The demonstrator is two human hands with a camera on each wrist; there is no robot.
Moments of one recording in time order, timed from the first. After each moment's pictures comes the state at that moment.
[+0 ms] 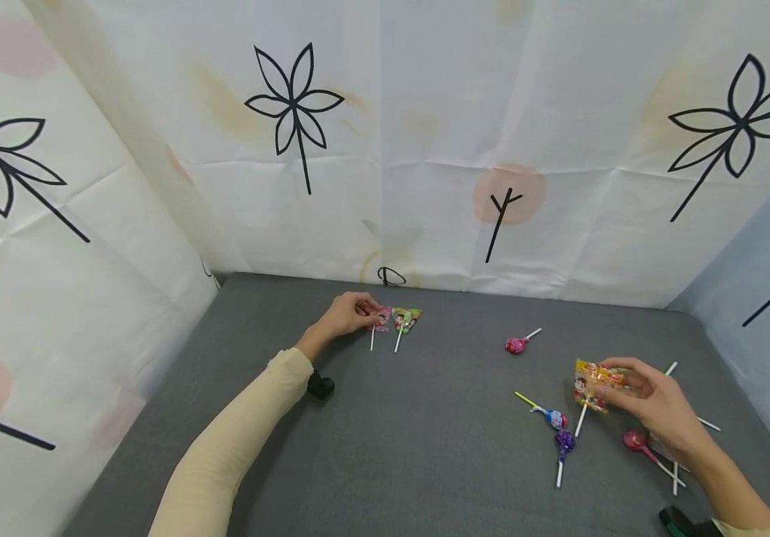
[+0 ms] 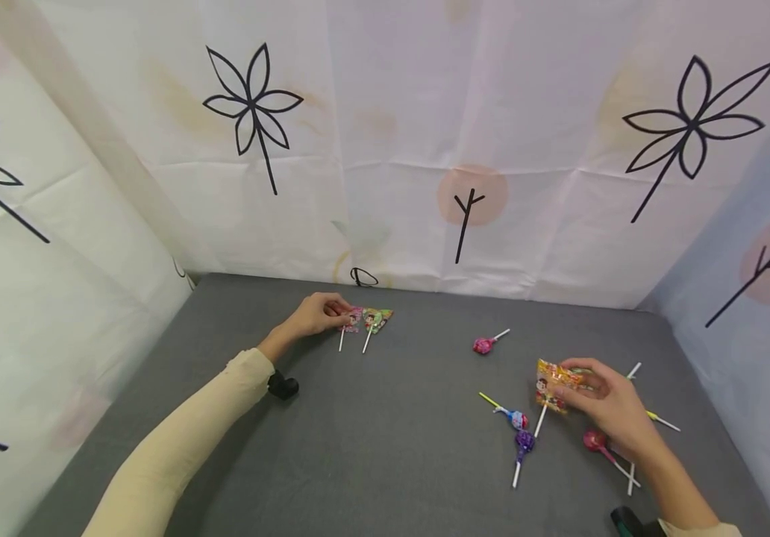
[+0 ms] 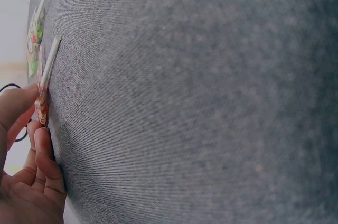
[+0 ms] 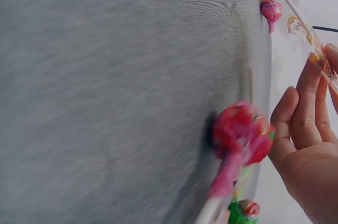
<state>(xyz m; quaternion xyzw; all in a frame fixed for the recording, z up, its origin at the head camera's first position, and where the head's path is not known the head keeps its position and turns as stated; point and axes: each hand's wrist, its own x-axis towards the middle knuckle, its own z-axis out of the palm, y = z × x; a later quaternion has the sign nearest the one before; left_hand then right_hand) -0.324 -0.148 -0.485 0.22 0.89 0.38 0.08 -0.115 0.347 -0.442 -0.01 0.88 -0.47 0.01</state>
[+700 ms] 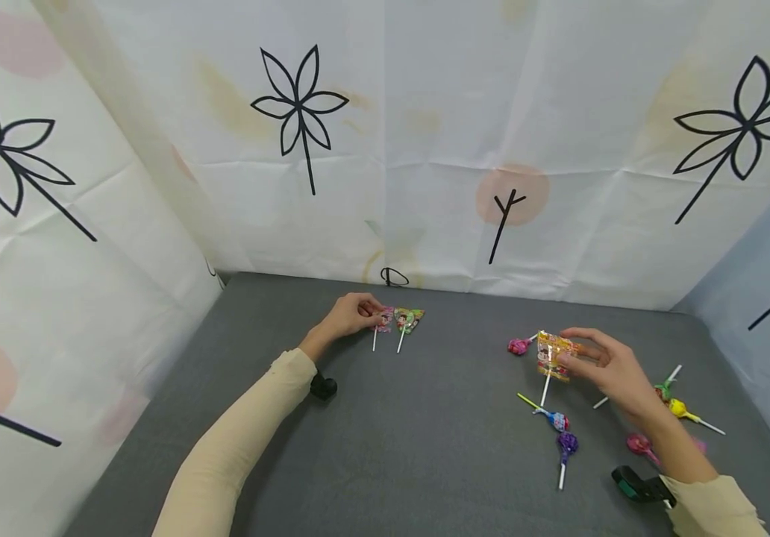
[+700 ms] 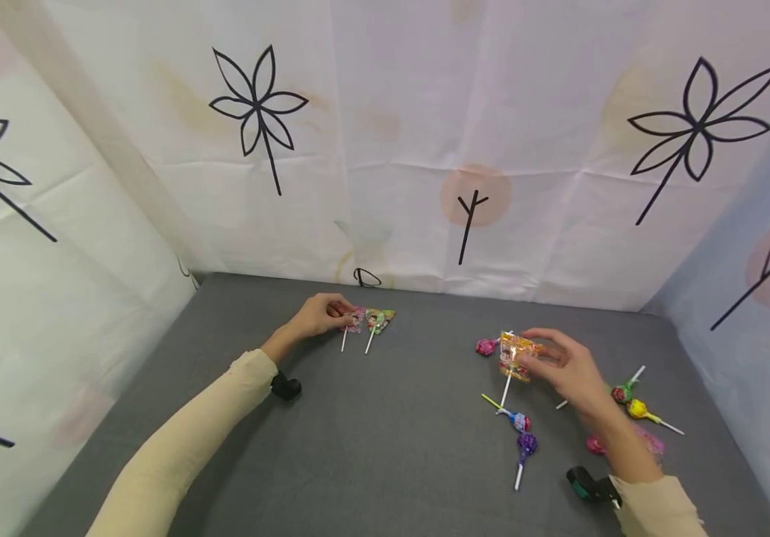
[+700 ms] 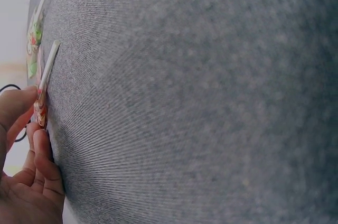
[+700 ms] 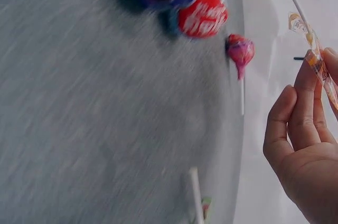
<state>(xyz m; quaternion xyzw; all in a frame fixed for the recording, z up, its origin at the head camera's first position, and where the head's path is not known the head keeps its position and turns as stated) -0.326 -0.150 -0.491 0.22 0.89 0.38 0.07 -0.158 0.307 -0.436 -0.10 0.83 -0.54 0.00</state>
